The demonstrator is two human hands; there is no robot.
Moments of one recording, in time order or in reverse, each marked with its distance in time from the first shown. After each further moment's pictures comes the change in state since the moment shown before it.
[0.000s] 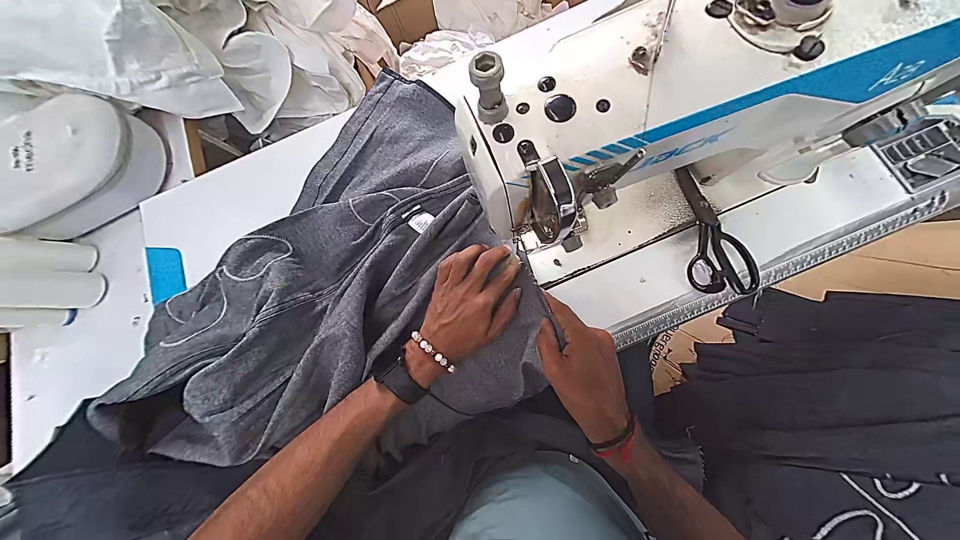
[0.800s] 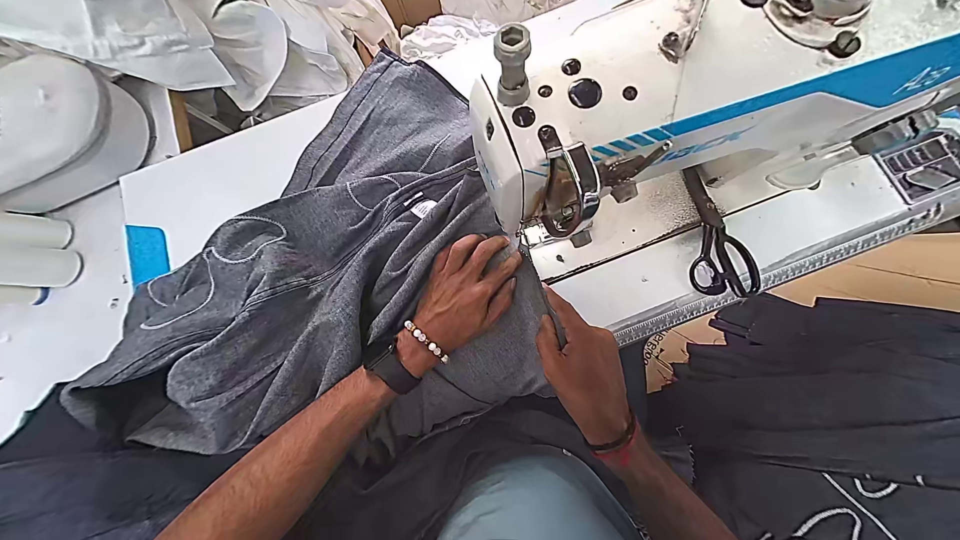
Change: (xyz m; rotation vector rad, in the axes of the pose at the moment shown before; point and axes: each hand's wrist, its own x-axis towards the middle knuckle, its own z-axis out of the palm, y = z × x) left_hand 0.001 -0.010 -0.003 -0.014 -0.028 0.013; right_hand -0.001 -0.005 -0.003 -0.052 0.021 -0.055
